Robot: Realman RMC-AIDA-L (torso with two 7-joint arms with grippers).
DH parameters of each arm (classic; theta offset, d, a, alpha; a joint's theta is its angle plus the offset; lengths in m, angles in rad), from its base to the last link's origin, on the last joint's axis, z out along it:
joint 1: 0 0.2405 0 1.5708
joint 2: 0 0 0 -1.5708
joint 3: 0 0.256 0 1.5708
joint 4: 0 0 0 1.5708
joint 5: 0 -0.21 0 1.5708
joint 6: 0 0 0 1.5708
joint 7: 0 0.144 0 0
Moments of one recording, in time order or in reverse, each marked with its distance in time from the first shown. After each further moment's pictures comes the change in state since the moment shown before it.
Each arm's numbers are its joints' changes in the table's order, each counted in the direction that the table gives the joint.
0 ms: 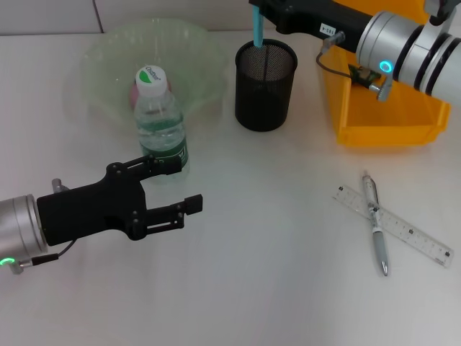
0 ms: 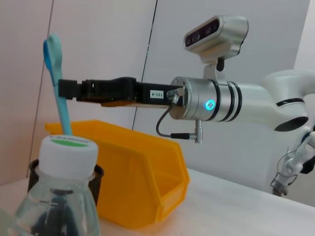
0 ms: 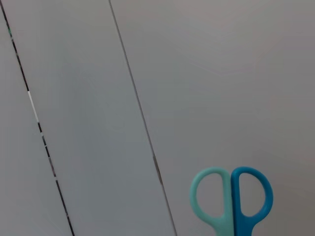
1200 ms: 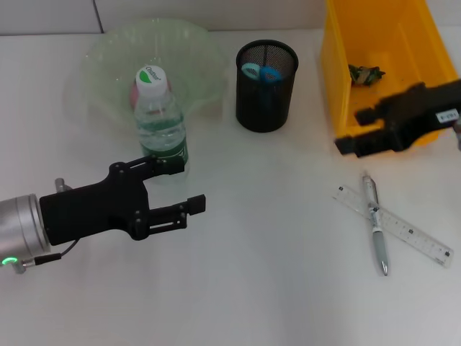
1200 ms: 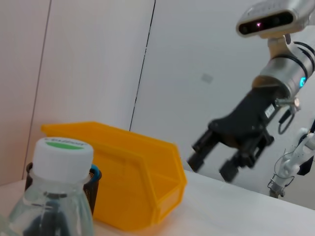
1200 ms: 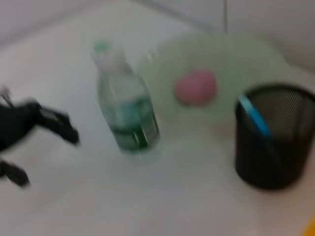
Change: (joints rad) left arm -0.003 0.002 0.001 0.000 -0.001 0.004 -0.004; right arm -0.362 0.011 -0.234 1.186 0.919 -0.632 1.067
